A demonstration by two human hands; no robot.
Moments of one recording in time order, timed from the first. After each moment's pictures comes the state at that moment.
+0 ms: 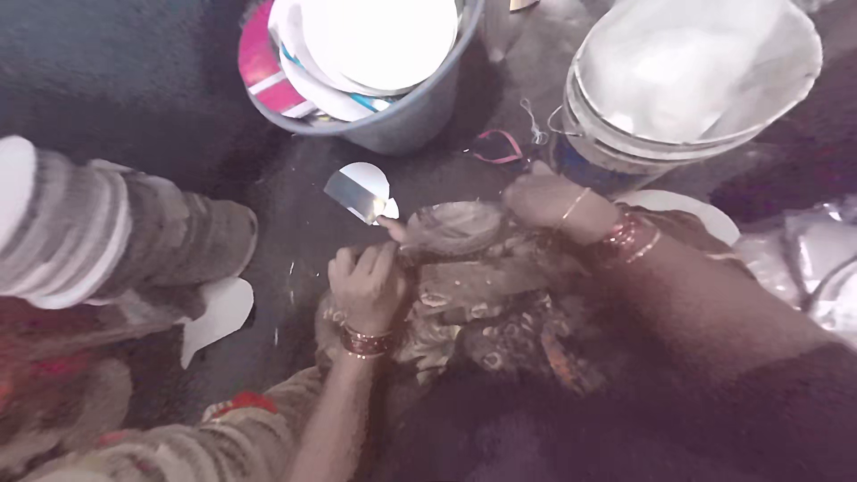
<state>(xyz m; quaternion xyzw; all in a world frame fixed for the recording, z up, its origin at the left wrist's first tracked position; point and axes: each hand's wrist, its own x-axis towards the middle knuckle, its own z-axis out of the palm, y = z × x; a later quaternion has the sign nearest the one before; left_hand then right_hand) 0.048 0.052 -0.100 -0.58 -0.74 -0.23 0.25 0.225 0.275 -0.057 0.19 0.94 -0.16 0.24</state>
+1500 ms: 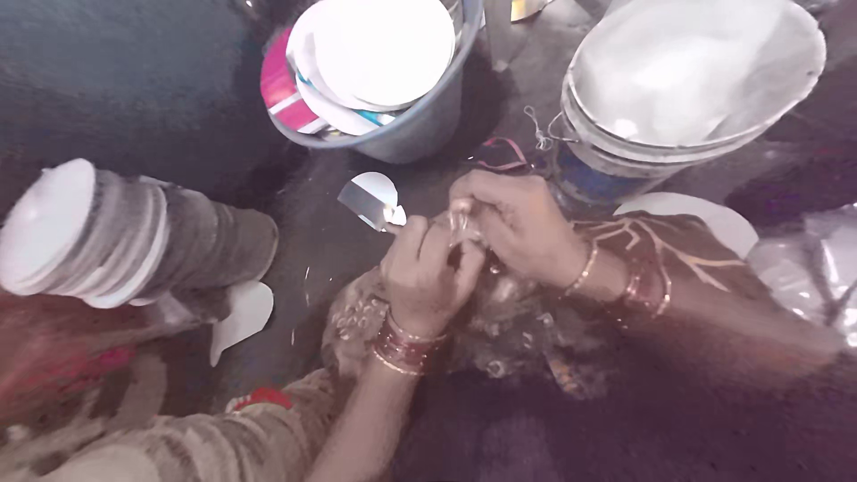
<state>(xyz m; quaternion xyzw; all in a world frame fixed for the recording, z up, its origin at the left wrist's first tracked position) 0.113 0.108 -0.039 -0.61 -0.64 -0.39 0.26 0.227 0.214 -0.026 0.11 0.83 -0.36 -0.41</state>
